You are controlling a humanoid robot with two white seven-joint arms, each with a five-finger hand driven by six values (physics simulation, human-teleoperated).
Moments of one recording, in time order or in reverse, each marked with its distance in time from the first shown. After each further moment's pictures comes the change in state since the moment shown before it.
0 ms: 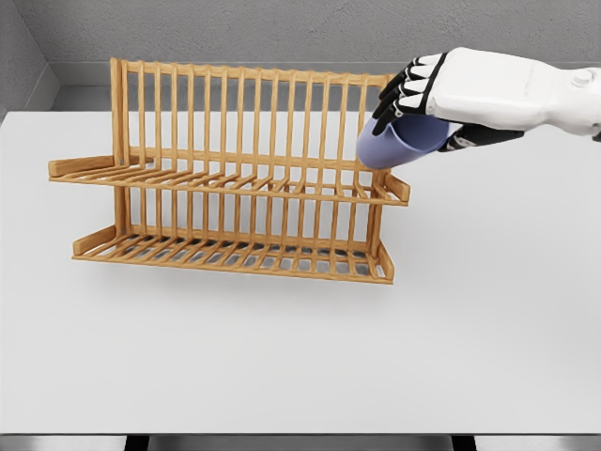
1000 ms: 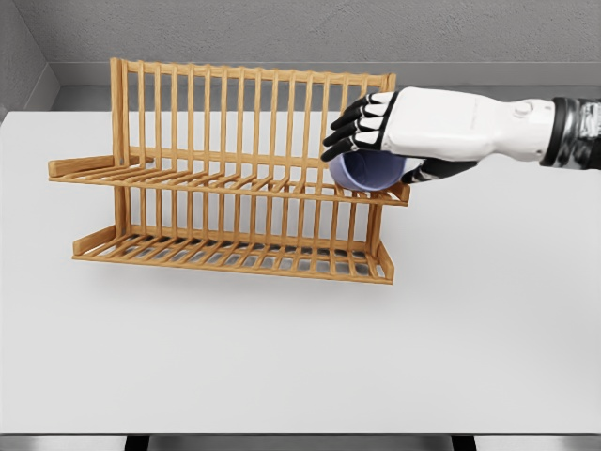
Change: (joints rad) left arm 0.002 0.000 0.000 0.000 0.000 0.000 0.000; right arm -0.009 0.065 0.104 0.000 -0.004 -0.004 -0.001
